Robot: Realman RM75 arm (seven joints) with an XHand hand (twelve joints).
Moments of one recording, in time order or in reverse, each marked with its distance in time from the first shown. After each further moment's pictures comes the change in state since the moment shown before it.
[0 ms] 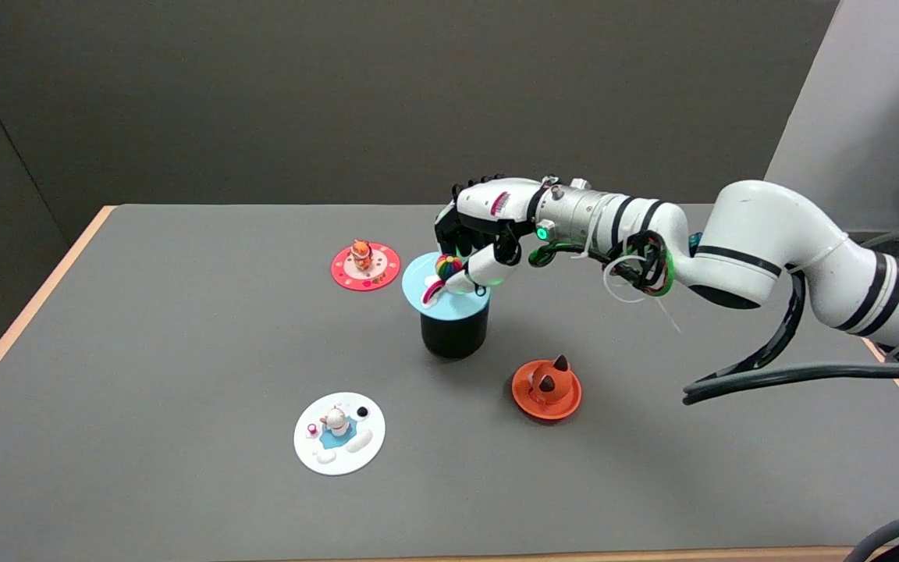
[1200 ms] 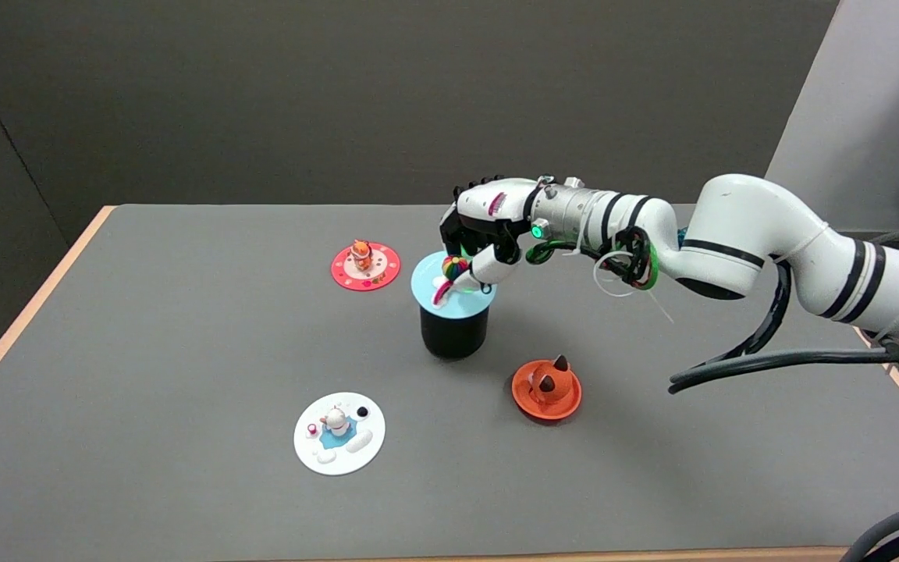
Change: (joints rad) arm 0.083 -0.020 -0.097 0.071 -0.003 0.003 0.006
